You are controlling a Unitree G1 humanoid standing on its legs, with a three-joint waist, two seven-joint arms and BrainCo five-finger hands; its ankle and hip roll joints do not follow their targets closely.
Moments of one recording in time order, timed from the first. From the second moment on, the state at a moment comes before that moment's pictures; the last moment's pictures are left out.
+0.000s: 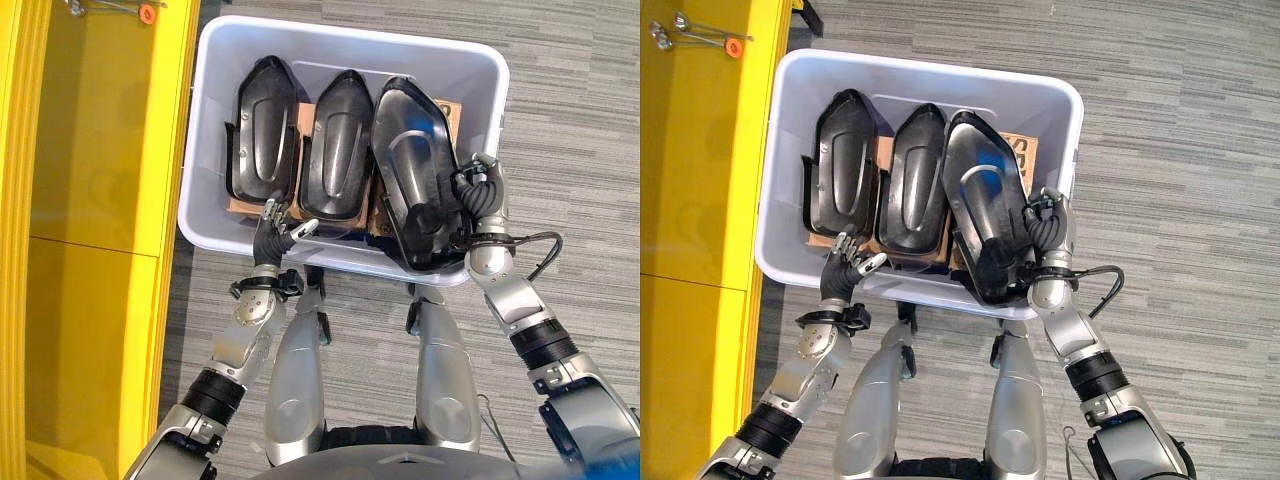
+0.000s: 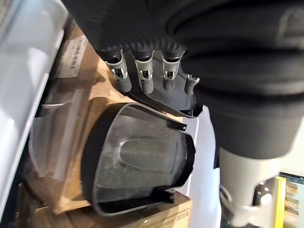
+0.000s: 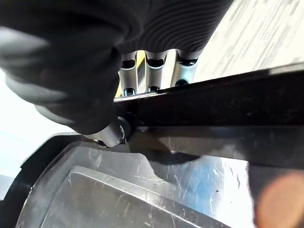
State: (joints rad) left arm -0.17 0.33 -0.32 0.14 -0.52 -0.18 0.36; right arm -0.45 -0.40 0.28 0.21 -0.08 0.03 -0.59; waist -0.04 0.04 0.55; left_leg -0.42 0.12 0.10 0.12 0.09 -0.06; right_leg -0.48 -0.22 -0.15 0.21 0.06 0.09
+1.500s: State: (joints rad) left arm 0.20 0.29 -0.18 0.19 -0.52 -0.11 0.28; right arm -0.27 -0.46 0.29 -0.03 -0.06 -0.07 -0.42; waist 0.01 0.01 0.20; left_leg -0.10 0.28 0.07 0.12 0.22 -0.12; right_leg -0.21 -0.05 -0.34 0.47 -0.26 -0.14
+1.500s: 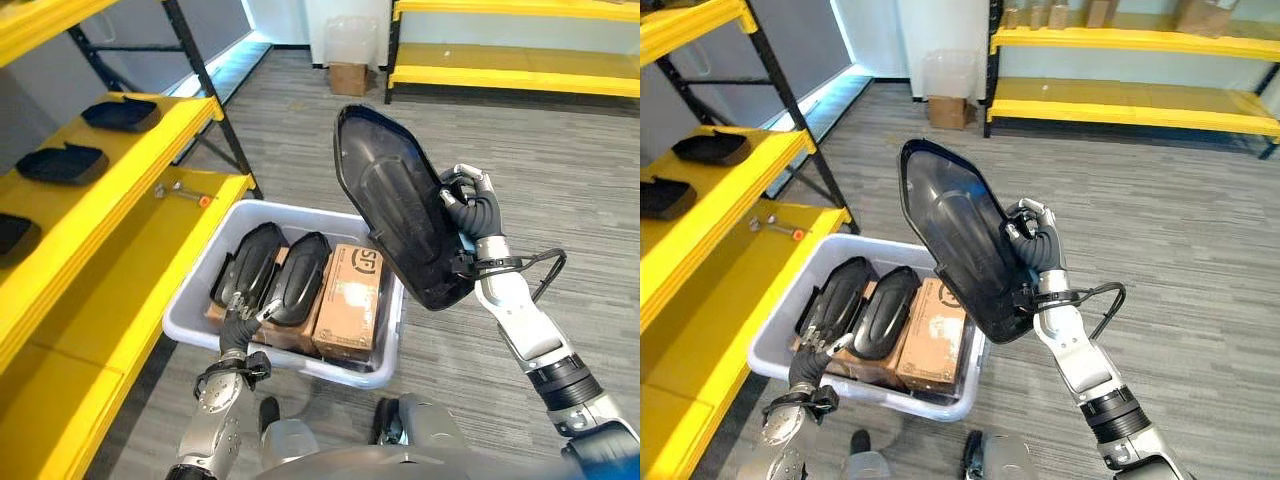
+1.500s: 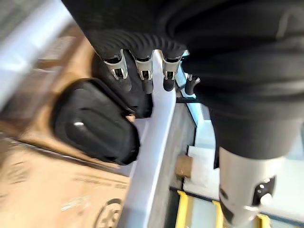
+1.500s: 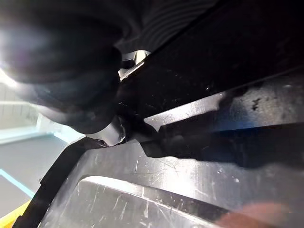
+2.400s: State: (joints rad) left arm 0.19 0.26 -0.16 0.16 -0.48 -0.09 0.24; right arm -0.12 -0.44 0.14 -0.06 -0.06 -0.06 -0.40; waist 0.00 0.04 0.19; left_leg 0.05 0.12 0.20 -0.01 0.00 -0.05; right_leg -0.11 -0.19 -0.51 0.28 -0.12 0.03
